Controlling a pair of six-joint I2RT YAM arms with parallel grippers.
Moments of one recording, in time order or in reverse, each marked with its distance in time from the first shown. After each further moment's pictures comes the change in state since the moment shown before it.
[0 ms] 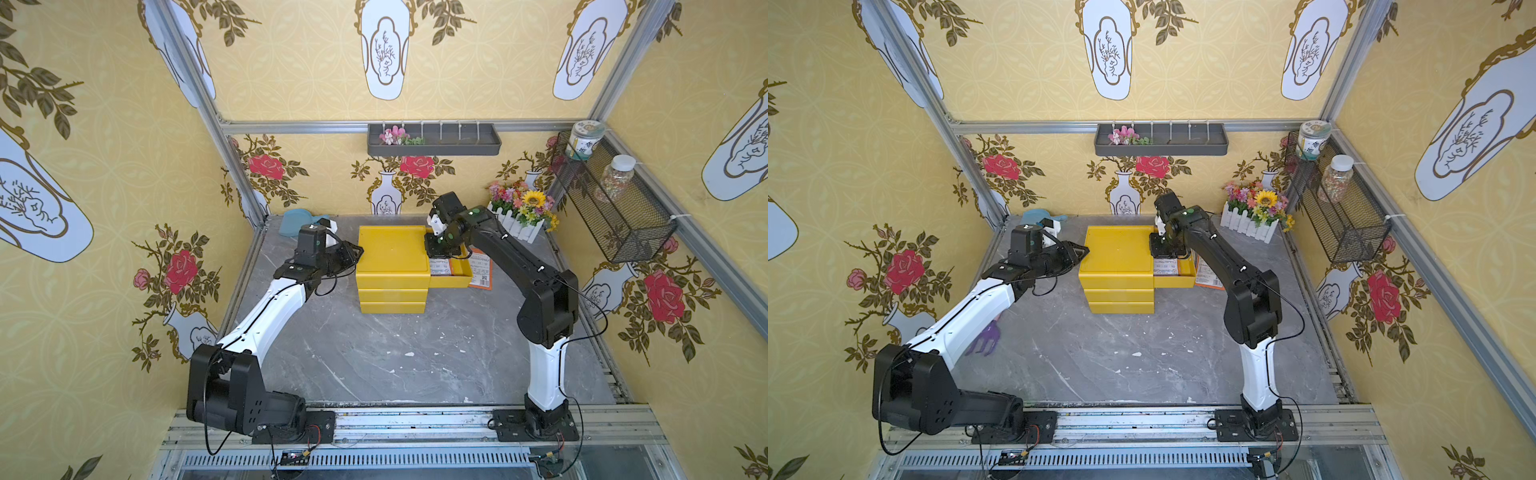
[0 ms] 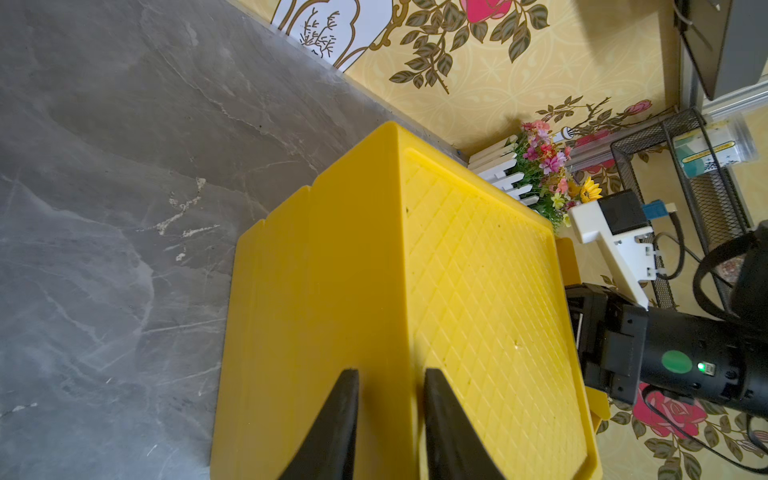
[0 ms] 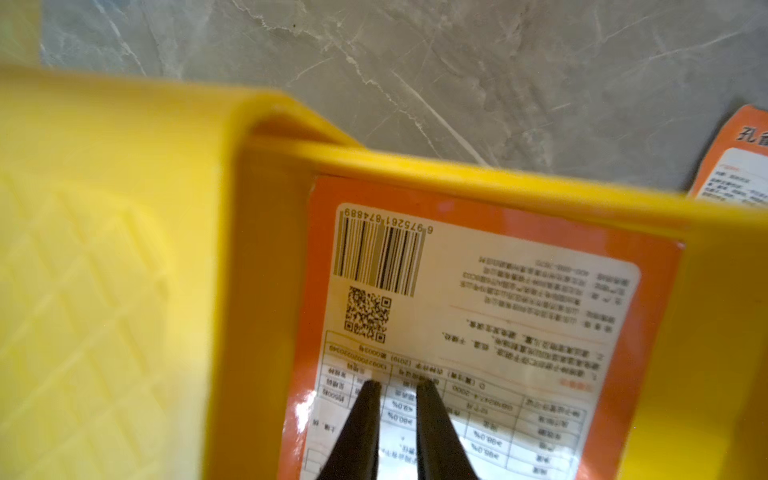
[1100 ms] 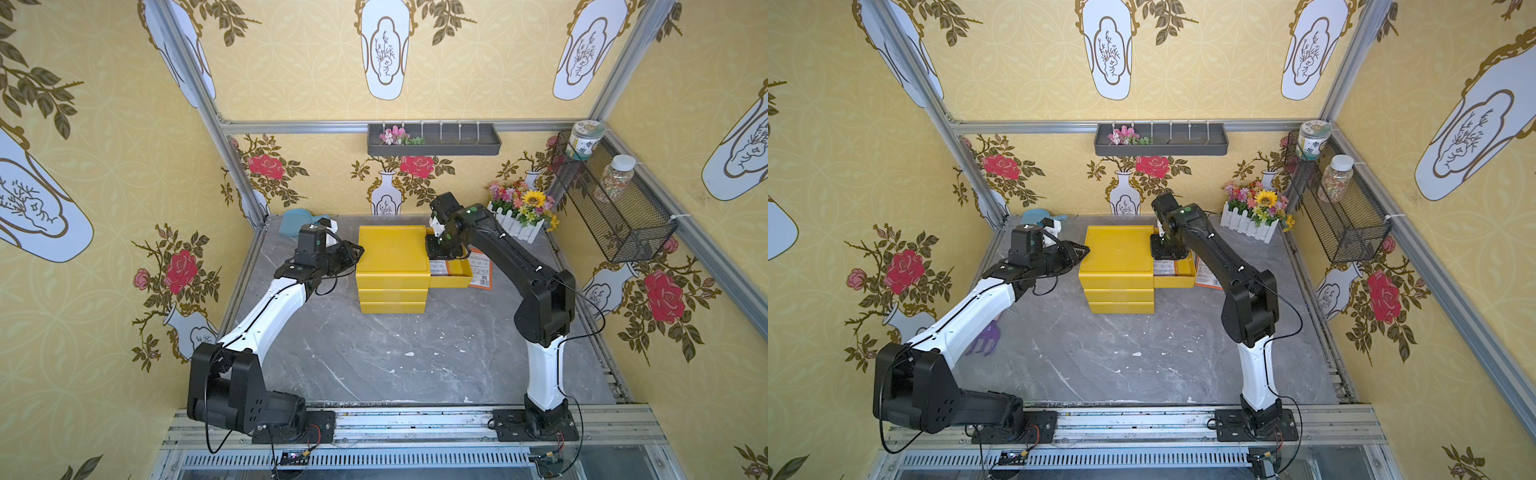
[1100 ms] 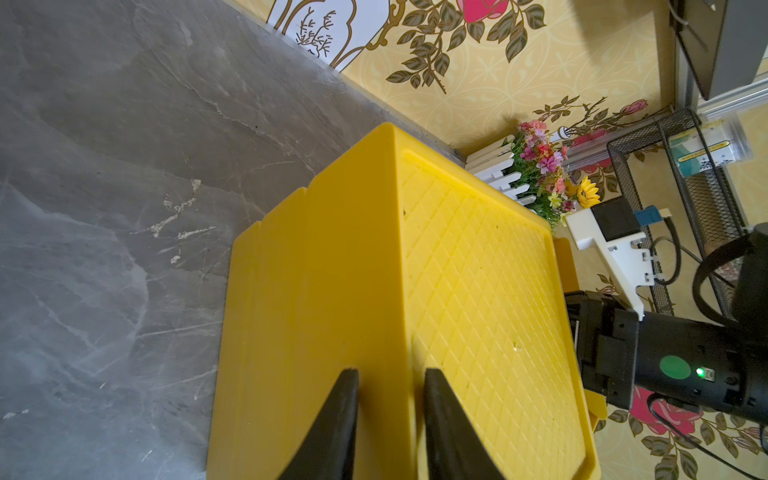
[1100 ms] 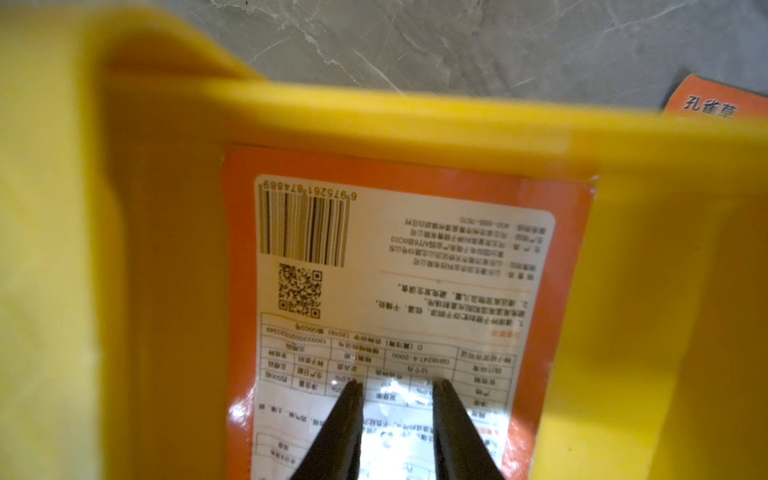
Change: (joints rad) left arm 0.001 0.005 -0.003 0.013 0.008 -0.001; right arm 0.016 0.023 0.048 -0.086 0.080 0.024
